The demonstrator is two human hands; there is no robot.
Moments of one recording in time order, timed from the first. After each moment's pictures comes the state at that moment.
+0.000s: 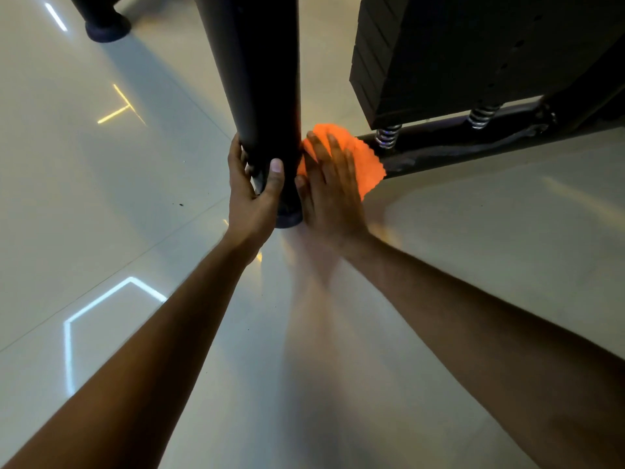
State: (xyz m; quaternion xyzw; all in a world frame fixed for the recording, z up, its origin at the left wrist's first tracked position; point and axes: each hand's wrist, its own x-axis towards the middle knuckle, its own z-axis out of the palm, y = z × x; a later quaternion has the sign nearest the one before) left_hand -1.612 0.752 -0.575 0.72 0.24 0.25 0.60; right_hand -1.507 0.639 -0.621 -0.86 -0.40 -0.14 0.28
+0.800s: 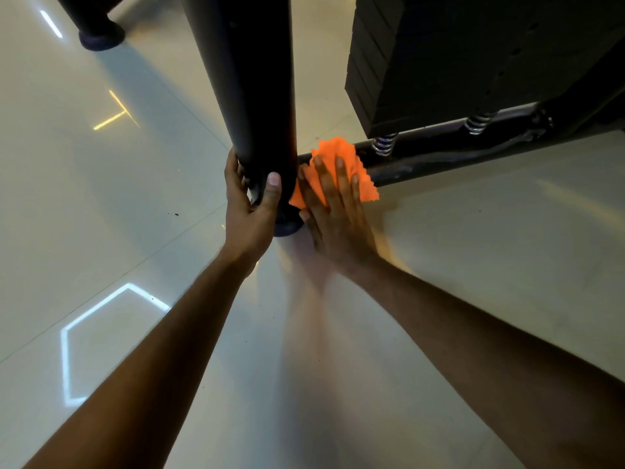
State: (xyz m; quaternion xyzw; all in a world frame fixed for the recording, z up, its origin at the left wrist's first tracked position) left_hand -1.611 0.750 -0.579 0.72 0.25 0.24 0.60; right_hand -1.505 0.605 -0.646 -0.85 -0.46 -0.18 0.16
